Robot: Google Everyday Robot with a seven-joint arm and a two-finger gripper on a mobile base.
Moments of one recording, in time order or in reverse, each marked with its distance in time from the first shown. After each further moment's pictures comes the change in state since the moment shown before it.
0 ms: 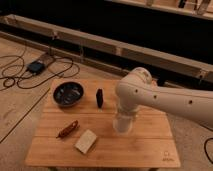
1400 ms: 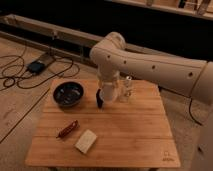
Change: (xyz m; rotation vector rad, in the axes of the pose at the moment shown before) arm 0.127 -0.109 -0.054 0.000 0.165 -0.158
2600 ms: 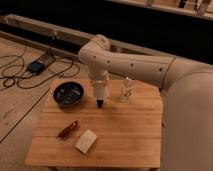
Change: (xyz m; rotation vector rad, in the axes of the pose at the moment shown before) arm 0.019 -0.041 0.057 -0.010 -0.023 -0.064
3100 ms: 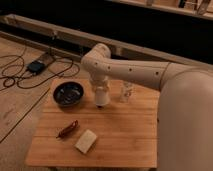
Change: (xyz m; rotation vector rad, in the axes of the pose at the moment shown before) arm -0.016 0.001 0.038 0.006 -0.051 0.017
